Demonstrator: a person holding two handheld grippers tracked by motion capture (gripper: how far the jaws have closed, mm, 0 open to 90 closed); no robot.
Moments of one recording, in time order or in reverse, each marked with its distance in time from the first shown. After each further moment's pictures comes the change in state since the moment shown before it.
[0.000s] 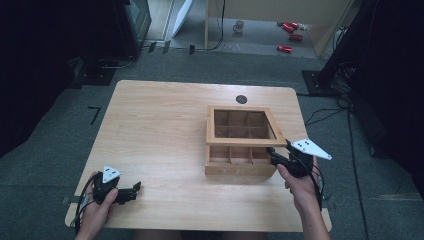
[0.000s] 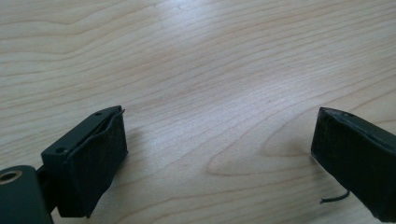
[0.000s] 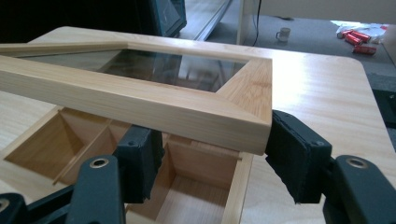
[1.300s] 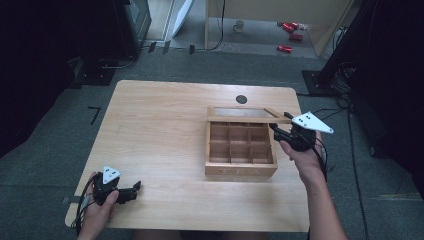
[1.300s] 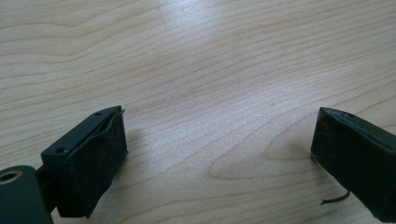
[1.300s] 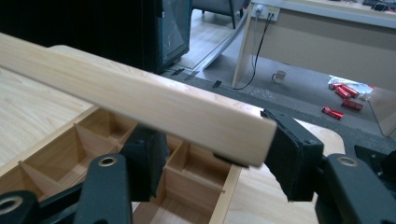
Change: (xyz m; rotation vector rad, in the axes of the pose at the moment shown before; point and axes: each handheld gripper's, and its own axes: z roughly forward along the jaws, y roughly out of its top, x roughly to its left) left arm -0.001 -0.001 0.001 -0.008 0.012 -0.003; right arm -0.019 0.057 0.026 -0.099 0.016 -0.163
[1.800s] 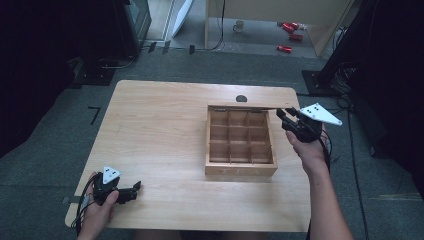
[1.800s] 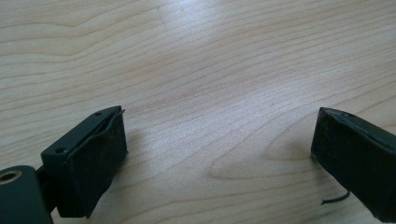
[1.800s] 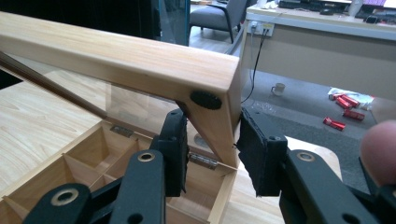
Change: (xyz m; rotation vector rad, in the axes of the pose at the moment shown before) left arm 0.000 0.000 0.000 -0.002 -0.001 -0.003; right arm -0.020 0.015 0.006 -0.063 0.005 0.034
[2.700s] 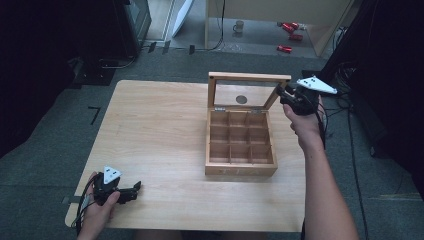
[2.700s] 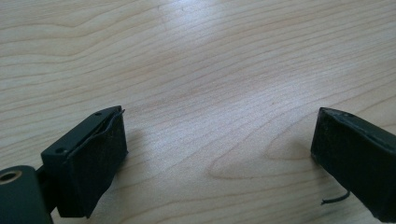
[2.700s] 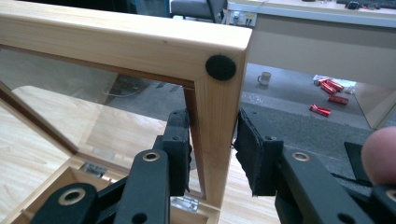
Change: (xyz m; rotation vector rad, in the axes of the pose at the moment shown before) left arm -0.001 0.000 0.000 0.007 0.009 0.010; right arm -0.015 0.050 0.045 0.057 -0.072 0.056
